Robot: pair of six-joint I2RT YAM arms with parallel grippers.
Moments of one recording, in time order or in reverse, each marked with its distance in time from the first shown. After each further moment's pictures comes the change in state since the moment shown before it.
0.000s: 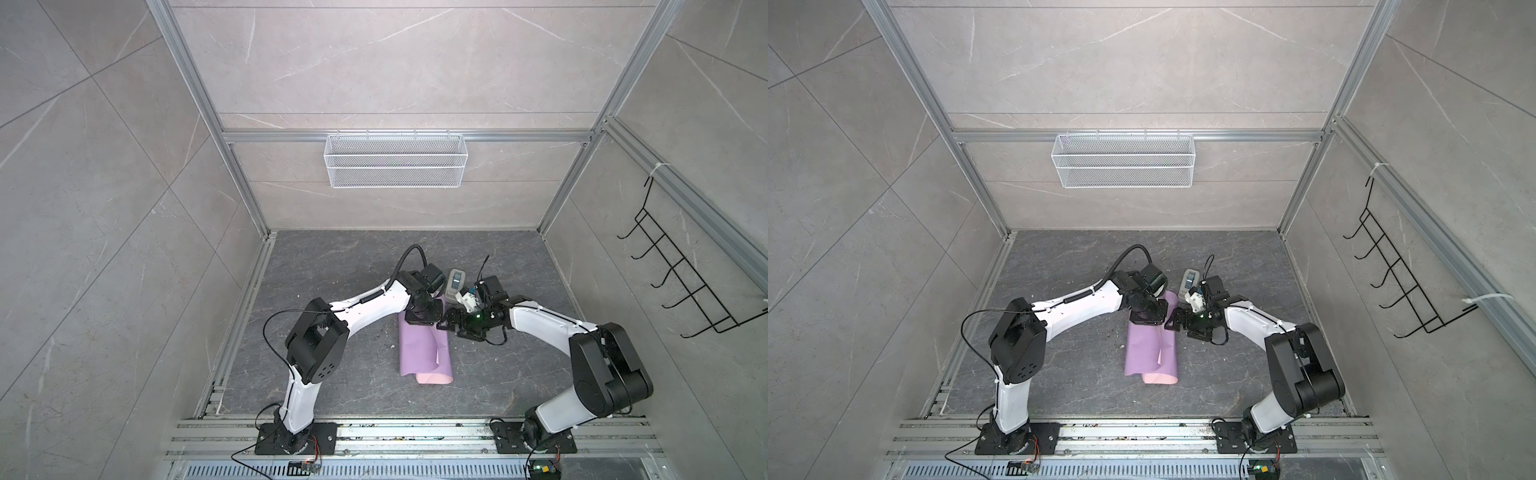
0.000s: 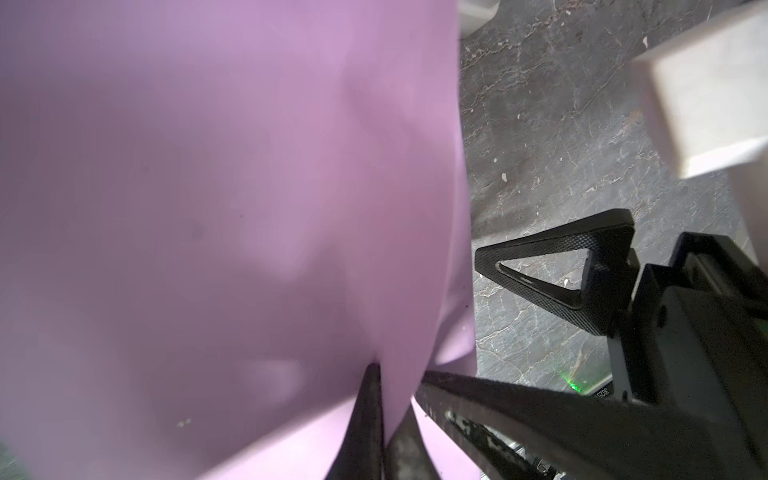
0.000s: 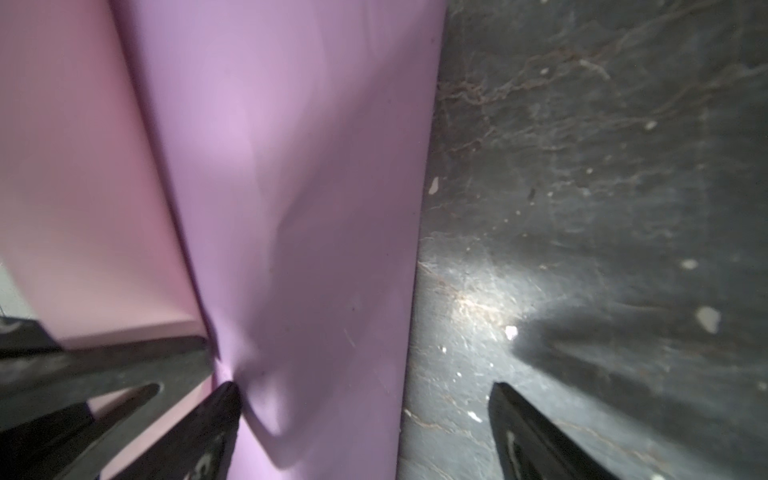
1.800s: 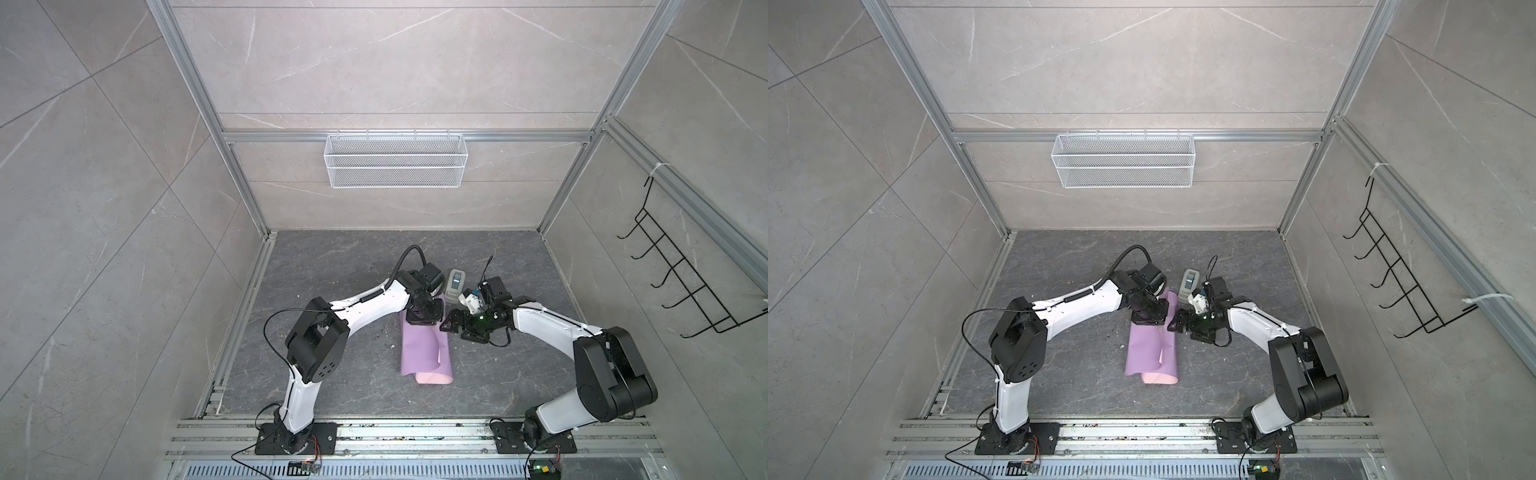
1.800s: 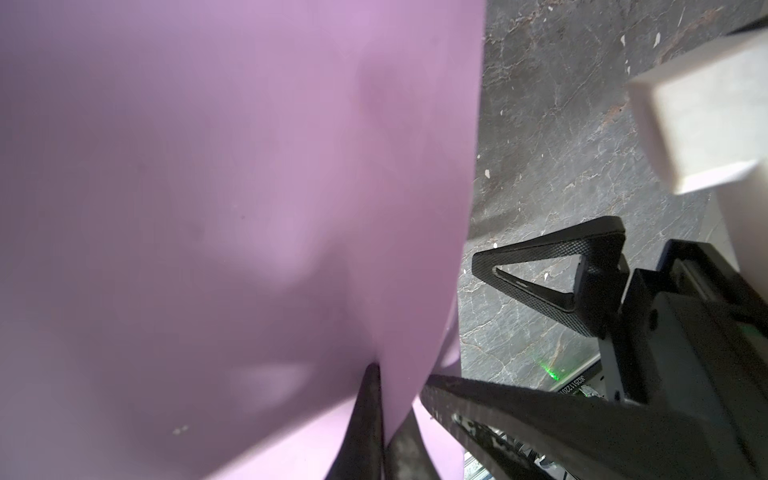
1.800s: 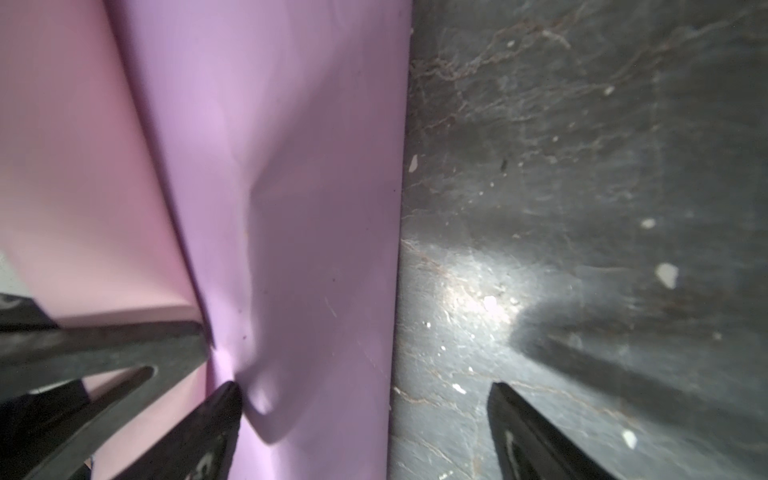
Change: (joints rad) left arm 0.002 0.005 -0.004 0.023 0.059 -0.012; right arm -0.019 -0.029 -0.013 -0.041 0.000 -0.010
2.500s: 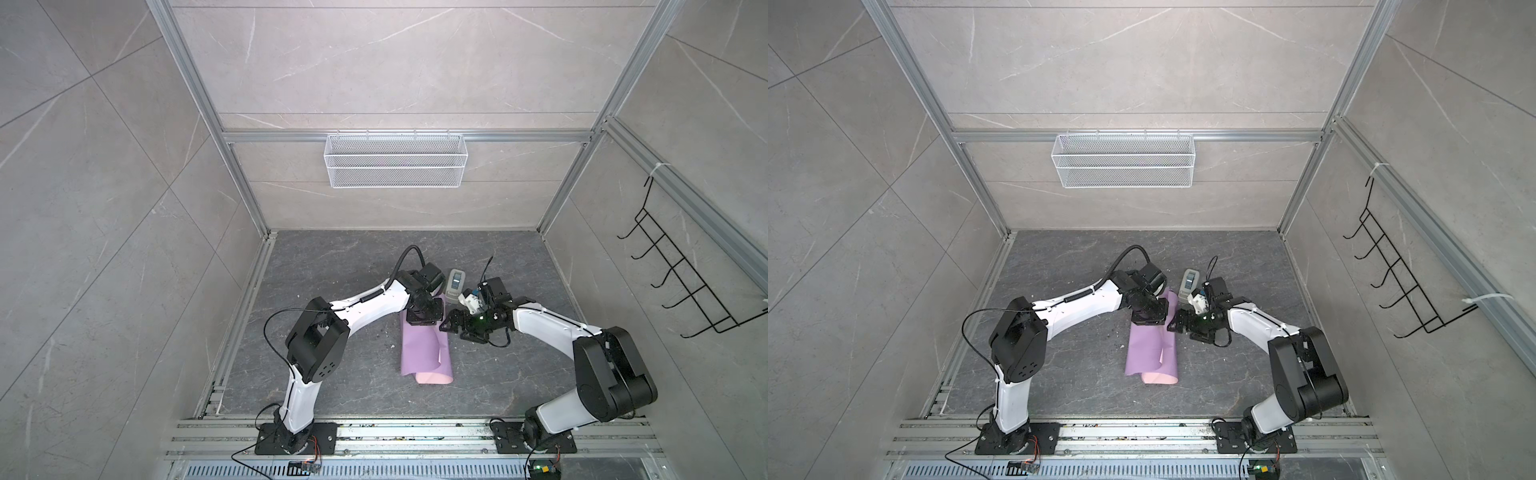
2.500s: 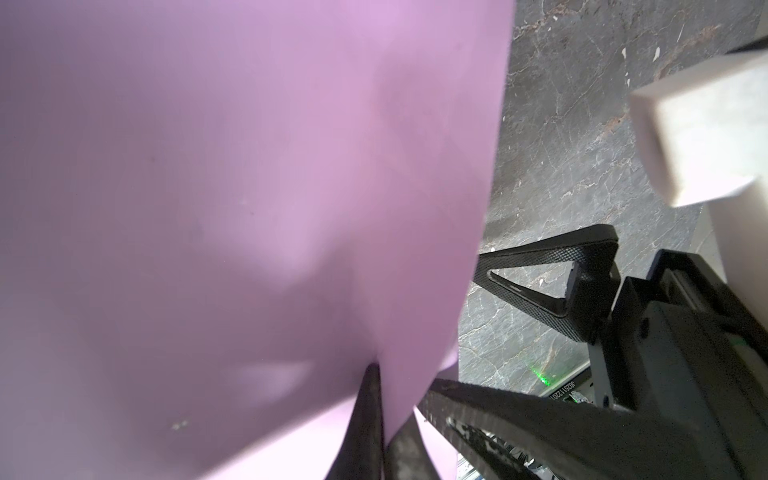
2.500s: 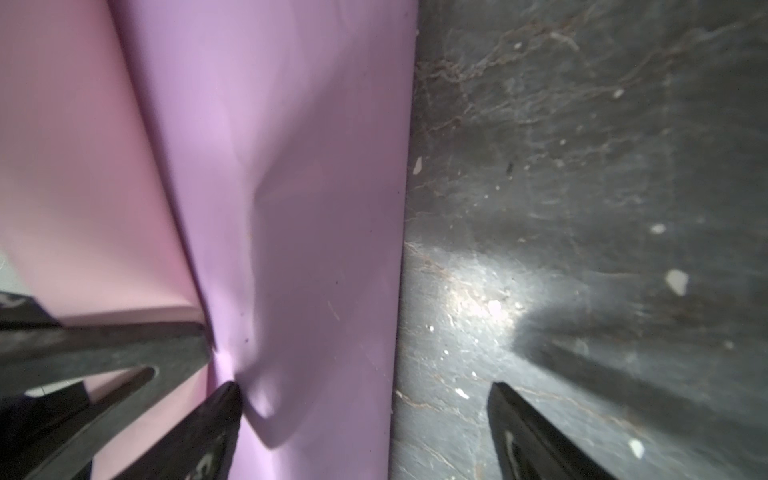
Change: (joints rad) left arm 0.000 0.002 0.000 0.003 0.000 -0.041; right arm 0.000 0.001 -0.008 0.015 -0.007 0.000
